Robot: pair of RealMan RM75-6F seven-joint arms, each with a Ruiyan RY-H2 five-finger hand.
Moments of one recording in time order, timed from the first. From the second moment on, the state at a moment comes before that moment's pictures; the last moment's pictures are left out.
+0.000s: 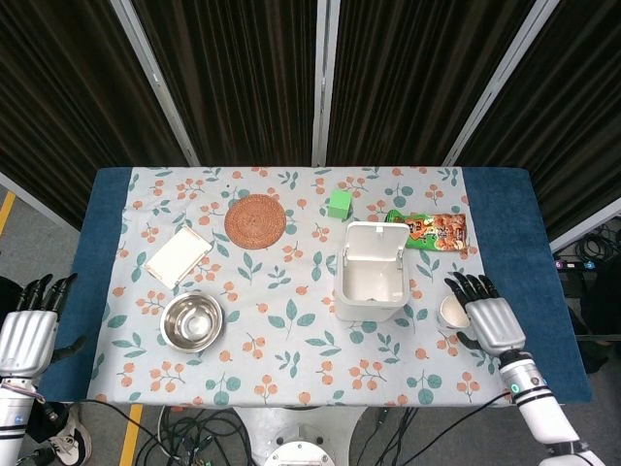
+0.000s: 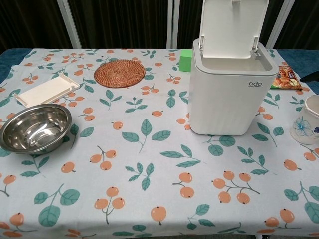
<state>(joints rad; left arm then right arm) -0.10 -1.18 -0.05 -1.57 1.47 1.47 0.15 0.33 -1.23 0.08 -1.63 -1.37 1.06 -0.27</state>
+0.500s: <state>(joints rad) -0.10 -1.19 -0.04 -1.54 1.46 1.45 0.12 0.36 -1.27 0.07 -1.60 -1.34 1.06 -0.28</state>
